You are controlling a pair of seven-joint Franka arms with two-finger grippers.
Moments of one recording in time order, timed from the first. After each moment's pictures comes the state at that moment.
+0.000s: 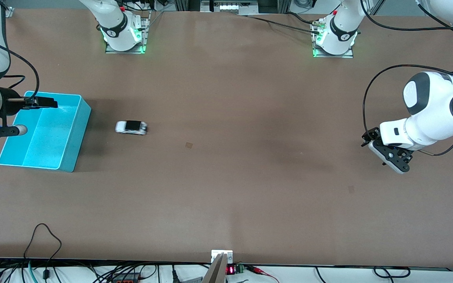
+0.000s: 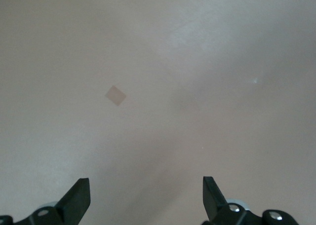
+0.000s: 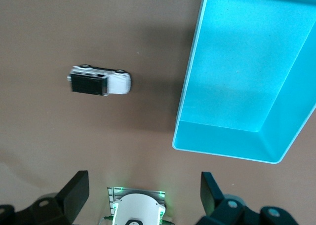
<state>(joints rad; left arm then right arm) 0.31 0.31 -0.31 -1.89 0.04 2.21 0.70 -0.04 0.23 -0.06 -1.59 0.00 1.44 -0.16</state>
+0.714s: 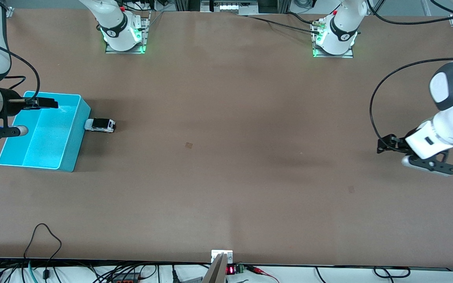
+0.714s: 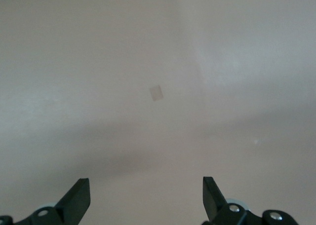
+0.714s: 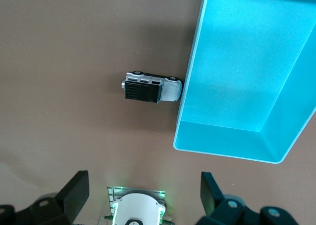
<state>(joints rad) 0.31 0.29 -0.30 -1.69 0.04 2.02 0.15 -0.04 0.24 -0.06 -1.59 0.00 1.44 -0.16</state>
